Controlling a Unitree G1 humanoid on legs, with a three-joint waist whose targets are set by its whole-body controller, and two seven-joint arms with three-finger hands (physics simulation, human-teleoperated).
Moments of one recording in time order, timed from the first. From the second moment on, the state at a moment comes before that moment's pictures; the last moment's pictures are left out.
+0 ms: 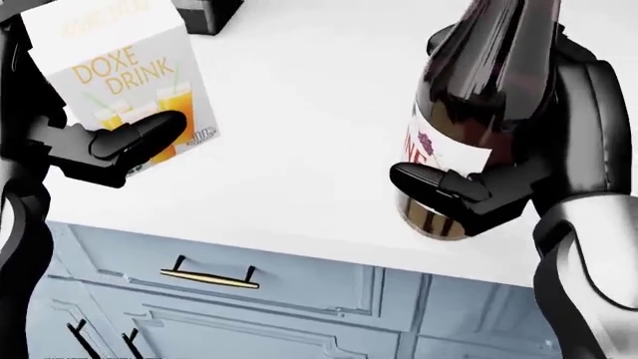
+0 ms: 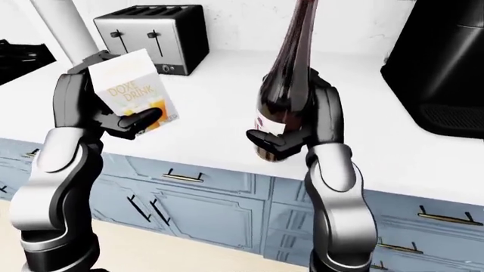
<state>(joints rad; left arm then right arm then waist) -0.58 0.20 0.15 -0.45 -0.06 0.77 0.09 -0.47 -0.15 -0.12 -0.66 0.04 0.87 -0.05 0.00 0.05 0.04</state>
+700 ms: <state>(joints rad) -0.56 0.20 0.14 -0.47 -0.07 0.80 0.09 -0.46 -0.15 -0.15 -0.68 0.09 0.90 -0.07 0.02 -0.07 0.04</state>
